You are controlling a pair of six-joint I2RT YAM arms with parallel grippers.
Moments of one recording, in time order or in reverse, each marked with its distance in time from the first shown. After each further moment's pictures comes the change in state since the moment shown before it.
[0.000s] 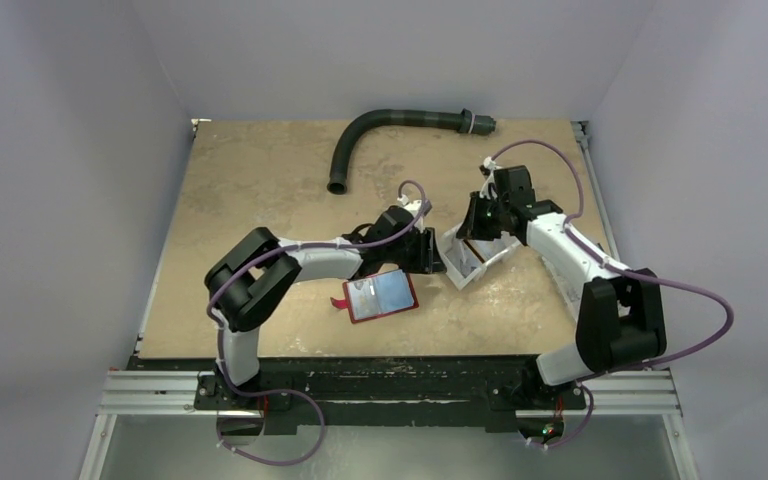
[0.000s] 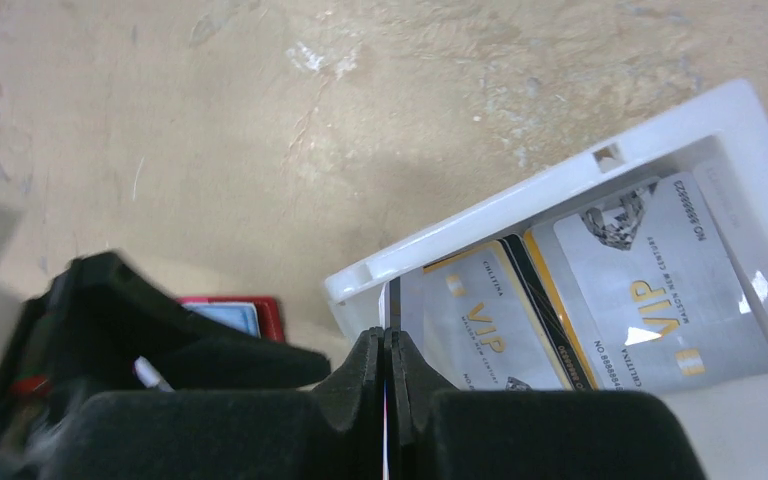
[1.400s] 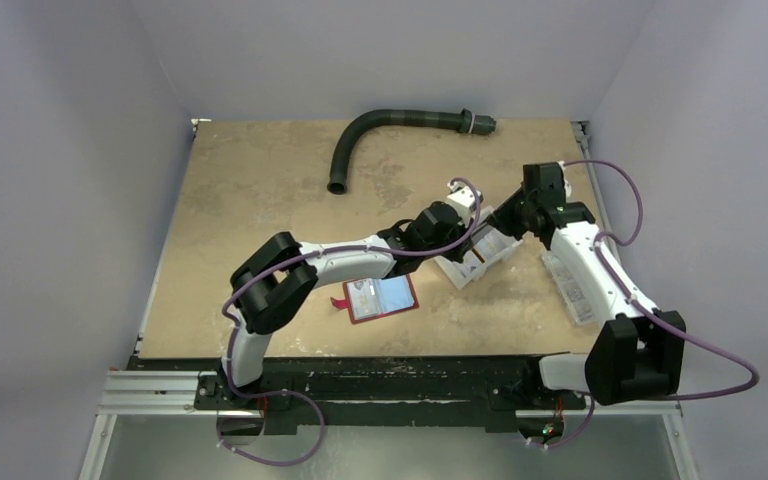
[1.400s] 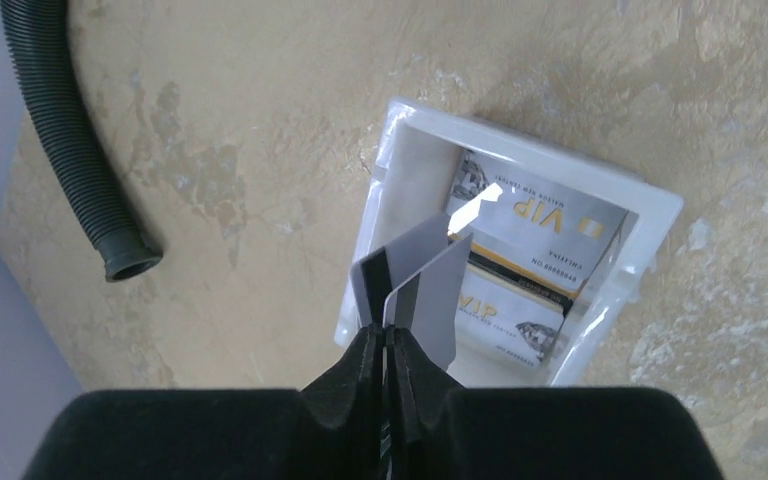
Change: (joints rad) left arm -0.142 0.079 0.299 -0.048 -0.311 0.371; right arm -0.102 -0.152 0.045 -0.175 0.287 0.645
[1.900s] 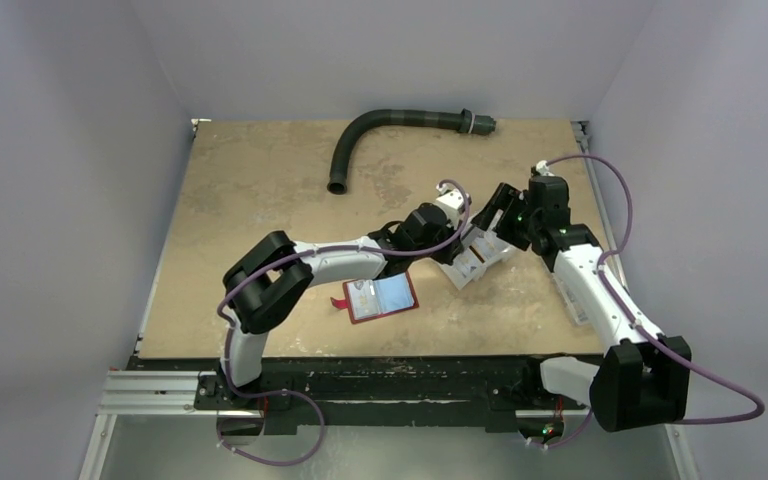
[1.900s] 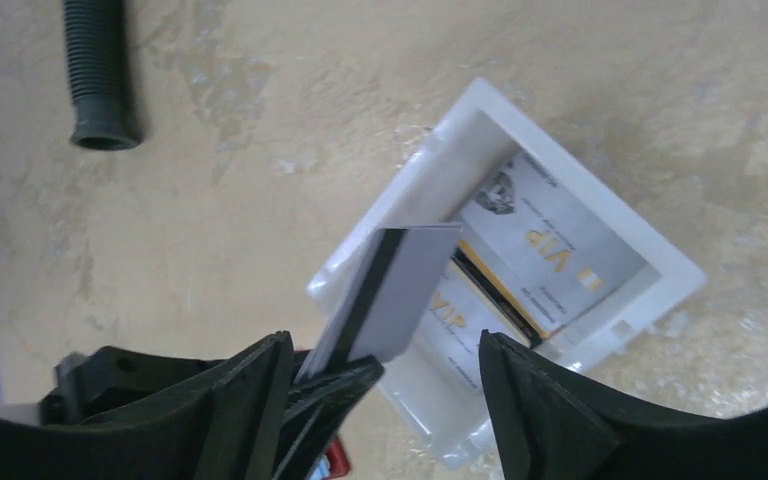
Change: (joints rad) left arm 0.026 -0.031 -0.088 0.050 0.043 -0.017; right arm -0.002 -0.132 -0.162 0.161 -0.105 -0.360
